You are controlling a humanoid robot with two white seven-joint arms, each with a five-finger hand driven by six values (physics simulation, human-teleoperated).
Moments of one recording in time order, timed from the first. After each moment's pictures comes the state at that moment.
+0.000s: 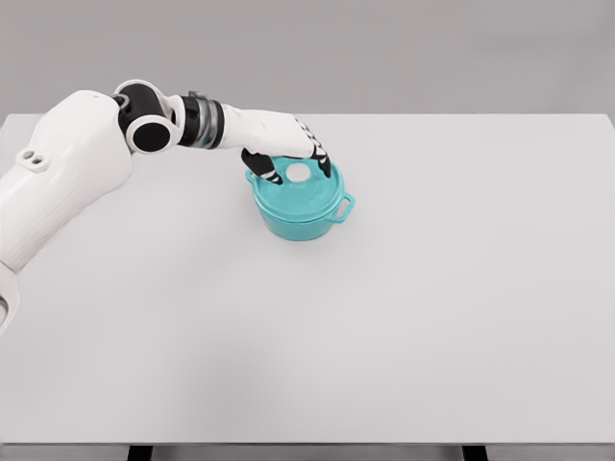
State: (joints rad) left arm -1.14 0.33 -1.07 -0.96 -0.40 -0.61 -0.55; right arm 0.06 0.00 -0.22 0.05 0.06 -0.22 -0.03
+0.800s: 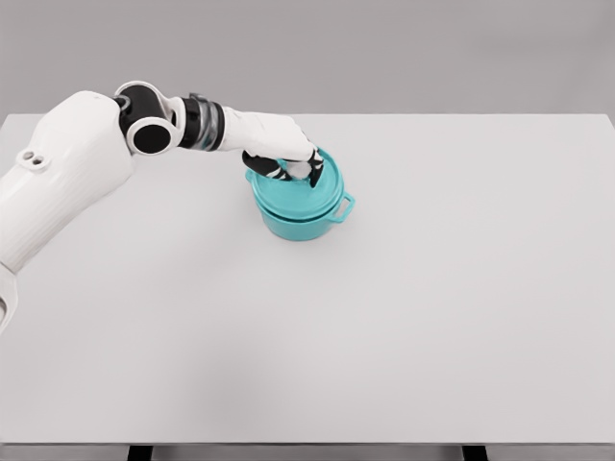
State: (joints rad) left arm -1.15 0.34 -1.08 -0.96 -0.40 -0.61 -0.55; right arm 0.06 0.00 -0.22 0.05 0.06 -0.22 -0.03
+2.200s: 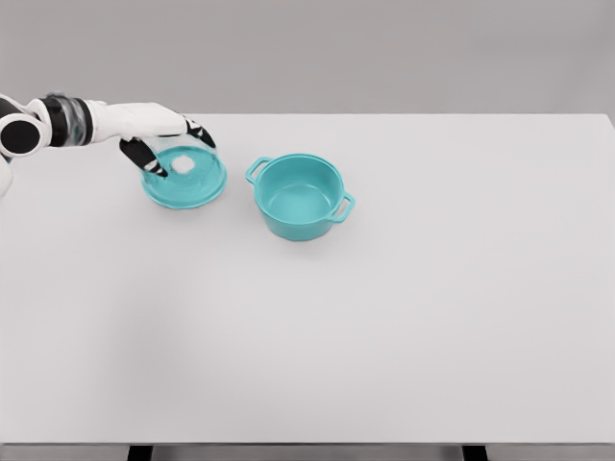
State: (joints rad) left arm -1.07 0.55 -0.92 -0.80 -0.33 -0.61 -0.58; right arm 0.06 0.00 -0.22 0.05 0.06 -0.22 -0.03
